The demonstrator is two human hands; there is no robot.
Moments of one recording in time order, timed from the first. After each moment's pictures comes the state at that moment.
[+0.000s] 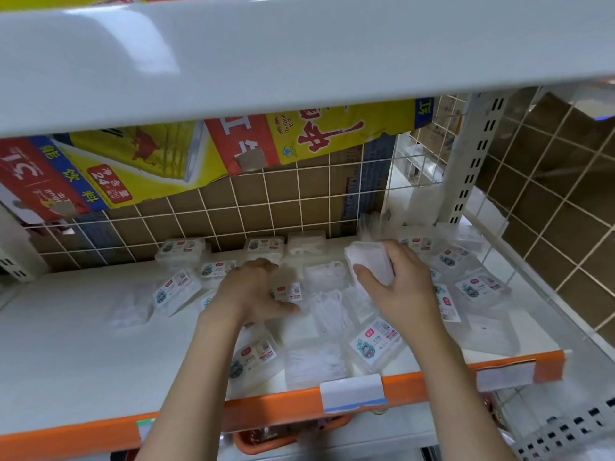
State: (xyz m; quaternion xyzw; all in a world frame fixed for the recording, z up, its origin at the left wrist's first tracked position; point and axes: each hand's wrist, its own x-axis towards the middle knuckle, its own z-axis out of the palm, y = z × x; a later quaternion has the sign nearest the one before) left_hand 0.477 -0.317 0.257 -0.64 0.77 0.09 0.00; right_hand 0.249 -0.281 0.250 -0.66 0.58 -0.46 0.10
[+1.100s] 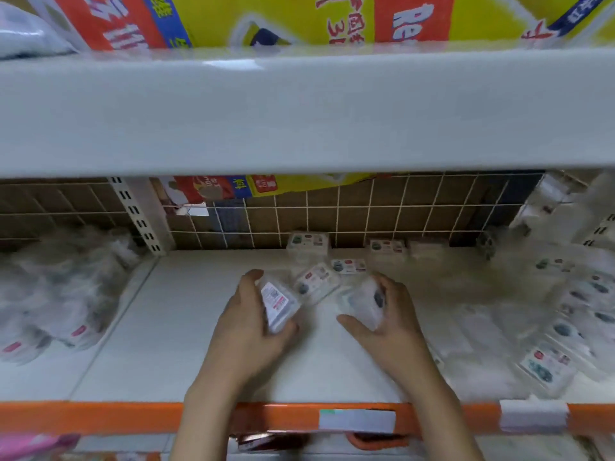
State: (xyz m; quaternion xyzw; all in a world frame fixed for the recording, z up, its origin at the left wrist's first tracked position) left_hand 0.690 -0.226 0.248 -0.66 0.65 0.14 -0.36; right_hand 0.482 -0.249 0.235 -0.68 0.56 -0.40 0.23
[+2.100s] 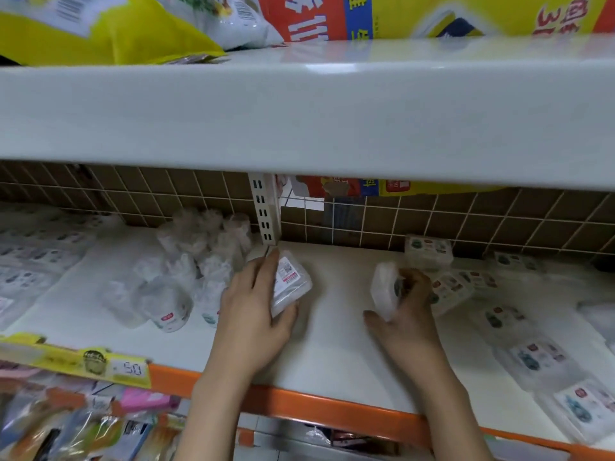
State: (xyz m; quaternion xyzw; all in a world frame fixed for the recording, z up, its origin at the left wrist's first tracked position) left_hand 0.869 -0.196 0.264 -0.68 0.65 -0.01 -0.33; right_hand 0.660 -0.251 0.240 -0.65 0.55 -0.38 0.35
